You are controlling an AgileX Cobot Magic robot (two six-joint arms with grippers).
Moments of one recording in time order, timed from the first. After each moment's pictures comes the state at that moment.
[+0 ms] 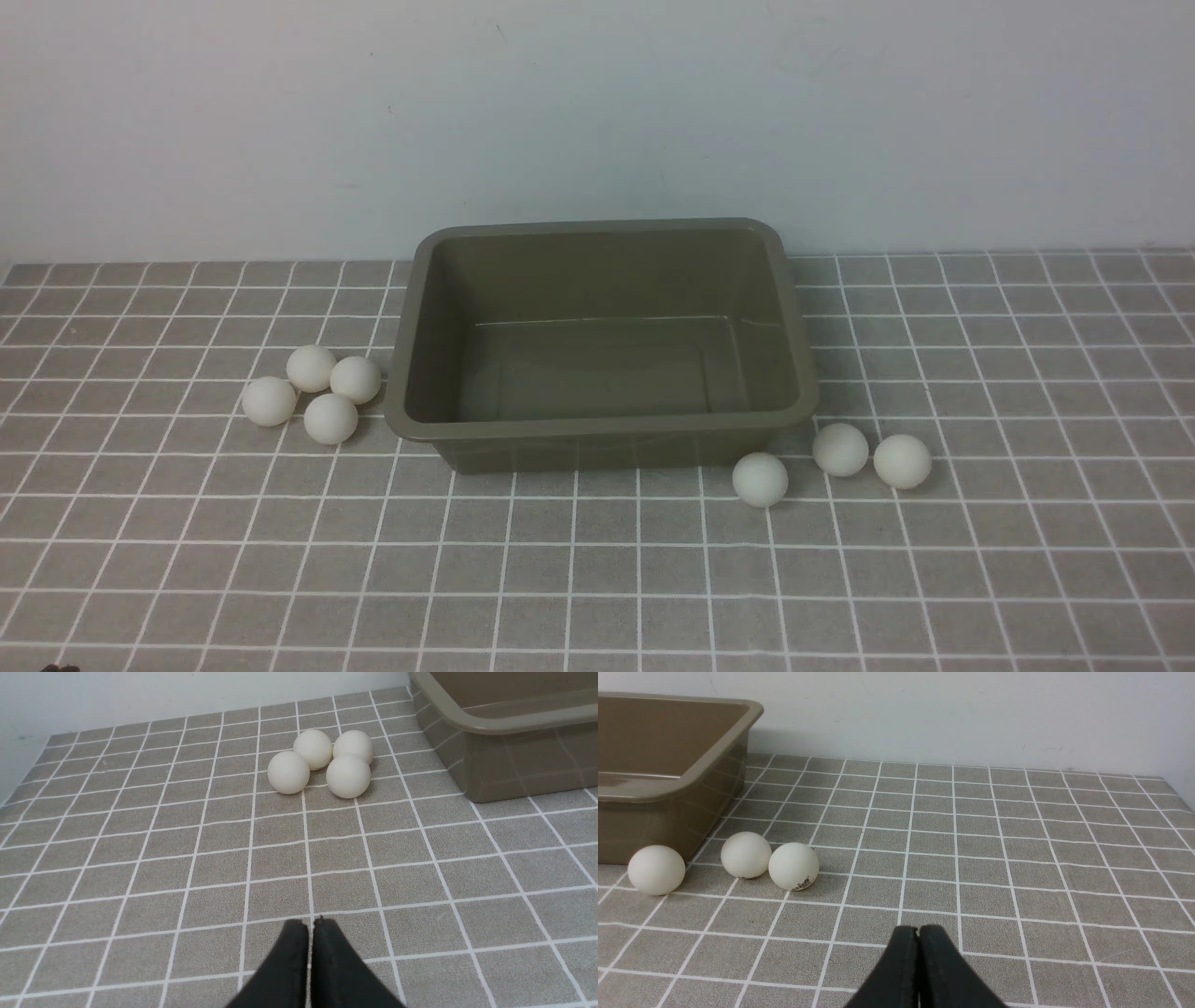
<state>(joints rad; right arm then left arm) 0.01 -0.01 0.02 -0.05 0.39 0.07 -0.03 -0.01 0.02 -0.05 0.38 0.11</state>
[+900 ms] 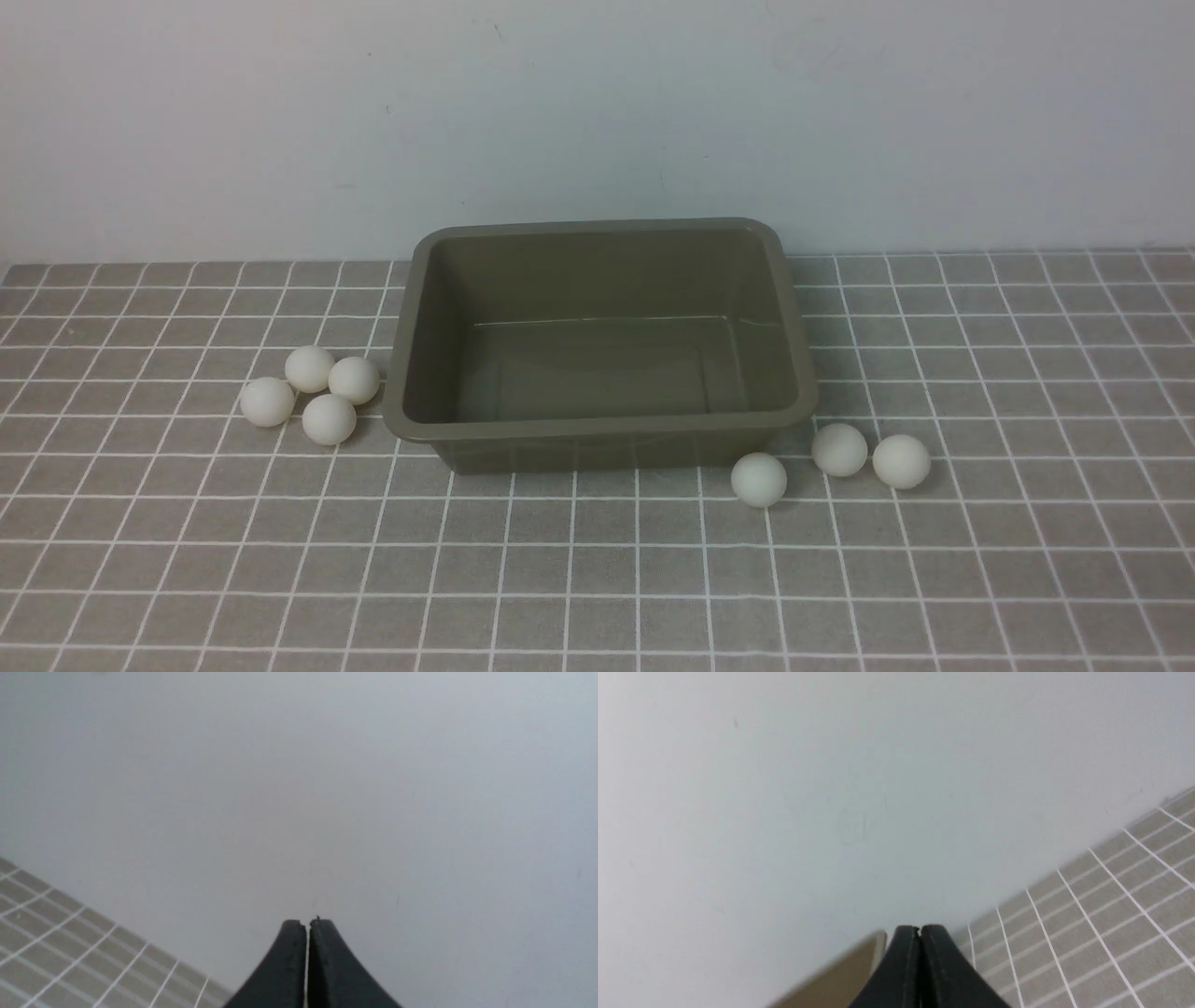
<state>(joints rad) 0.01 -0.01 0.03 0.42 0.02 0.31 -0.03 -0.01 0.03 -0.57 -0.27 -0.09</state>
